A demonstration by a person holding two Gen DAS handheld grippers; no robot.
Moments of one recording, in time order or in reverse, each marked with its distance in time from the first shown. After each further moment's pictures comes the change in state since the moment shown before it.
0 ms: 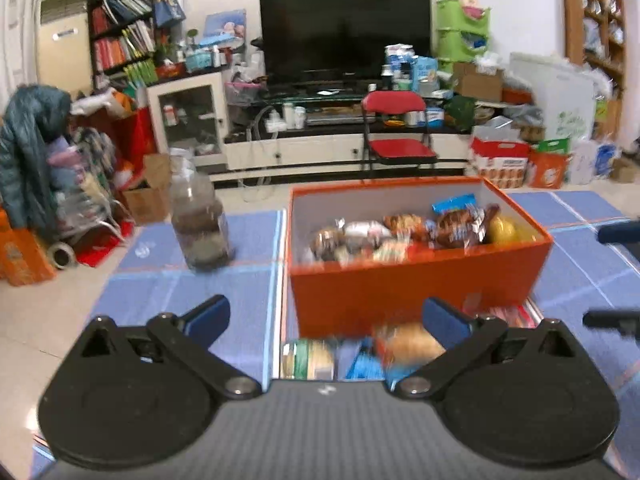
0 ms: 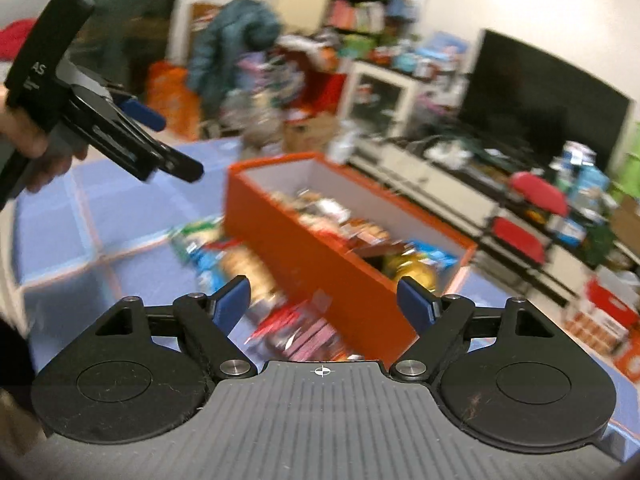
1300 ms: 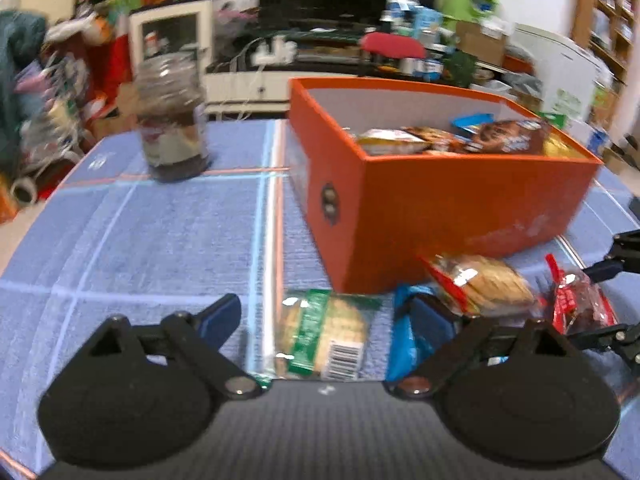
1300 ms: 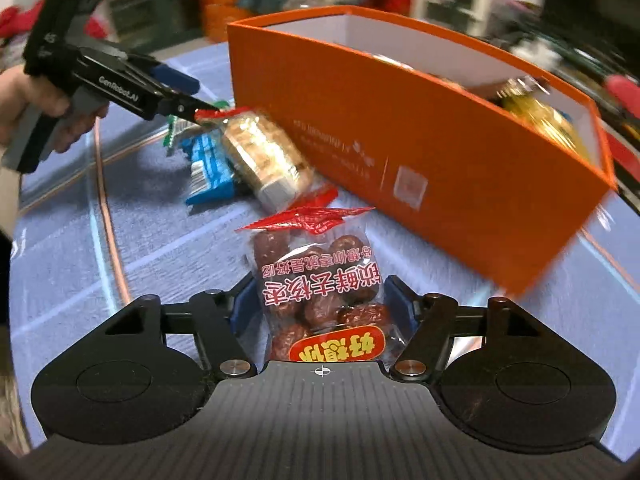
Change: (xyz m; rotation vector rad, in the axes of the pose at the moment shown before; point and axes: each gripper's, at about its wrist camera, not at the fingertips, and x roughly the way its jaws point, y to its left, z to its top) left arm 0.097 0.031 -0.045 -0.045 0.146 -0.086; right arm 0.113 -0.009 -0.063 0.087 0.264 0.245
